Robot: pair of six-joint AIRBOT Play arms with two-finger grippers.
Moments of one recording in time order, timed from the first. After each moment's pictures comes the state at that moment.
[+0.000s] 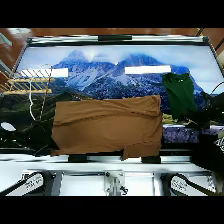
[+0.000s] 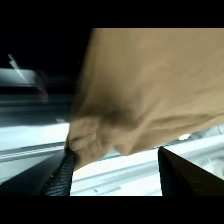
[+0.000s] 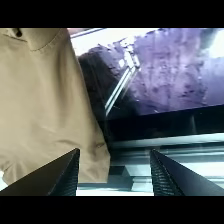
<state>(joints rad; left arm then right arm) 0.45 -1.18 0.51 1.12 -1.38 -1.23 -0.43 -1.29 1.07 1.87 -1.51 -1.68</state>
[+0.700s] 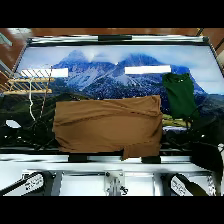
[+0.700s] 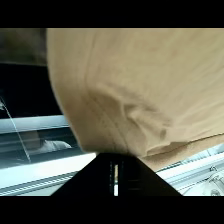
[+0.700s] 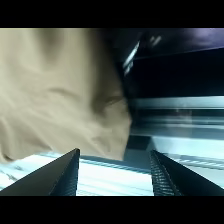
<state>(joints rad) 0.39 -1.20 0.53 1.05 -1.30 -1.23 -0.37 -1.12 0.60 1.97 -1.42 -1.78</state>
